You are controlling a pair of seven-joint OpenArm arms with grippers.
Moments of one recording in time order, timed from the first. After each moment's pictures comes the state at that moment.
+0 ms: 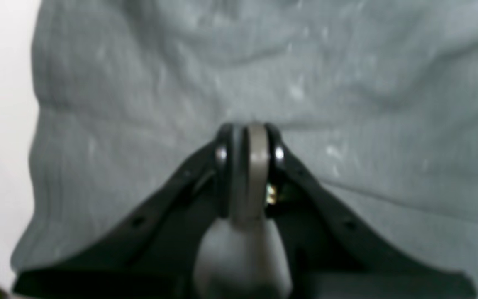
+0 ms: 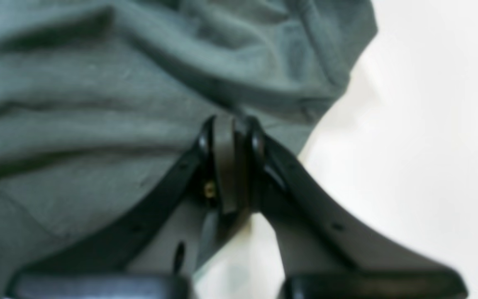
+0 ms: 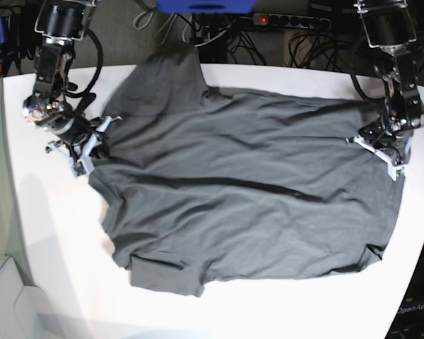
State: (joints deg) left arm 1.8 -18.4 -18.4 77.6 -15.5 -5.4 46.6; right arm -4.1 6.9 20.7 81.2 -2.7 40.6 -33.2
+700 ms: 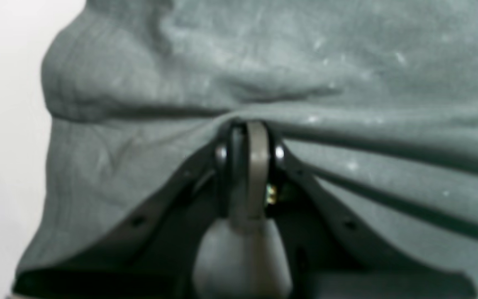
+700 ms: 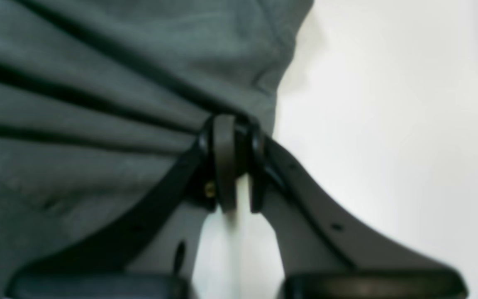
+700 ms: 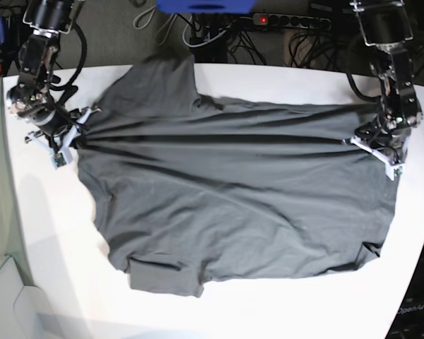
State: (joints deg) left arm 2.6 -16.7 -18.2 81.0 -15.2 -5.1 46.5; right arm -6.8 9.4 25.0 84.7 -3.7 40.9 -36.0
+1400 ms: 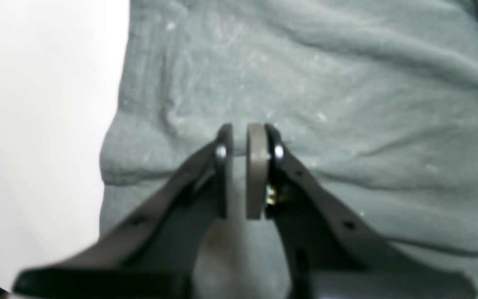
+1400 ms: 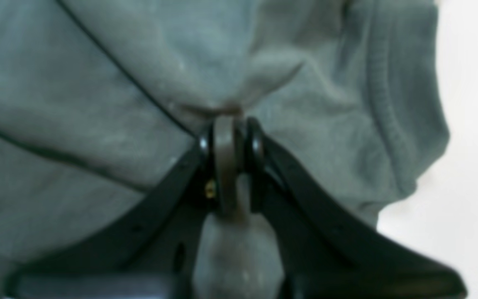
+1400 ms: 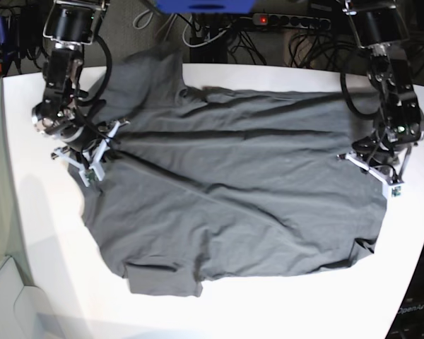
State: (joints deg) left arm 1.0 -14.4 -18.7 94.5 -14.6 -5.3 56.3; right arm -1.7 4.2 19.0 83.8 -6.2 39.9 -37.9
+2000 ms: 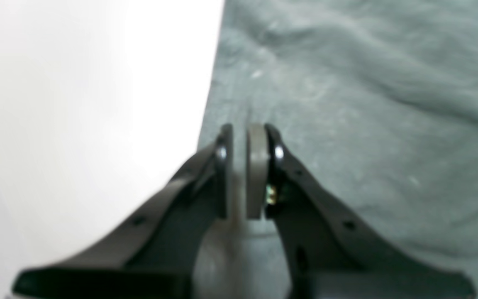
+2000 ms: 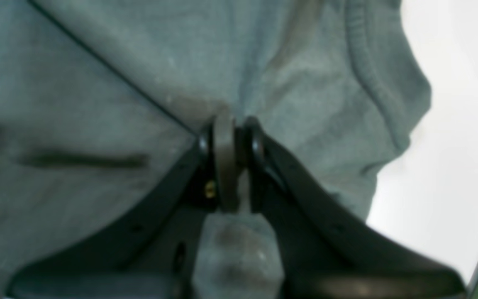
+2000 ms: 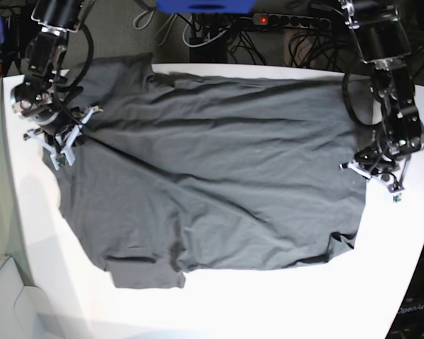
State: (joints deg) left arm -4.0 -14.9 -18.6 86.5 -14.6 -5.3 55.0; right arm -6.3 5.2 26.7 89.3 -7.2 40.0 -39.9
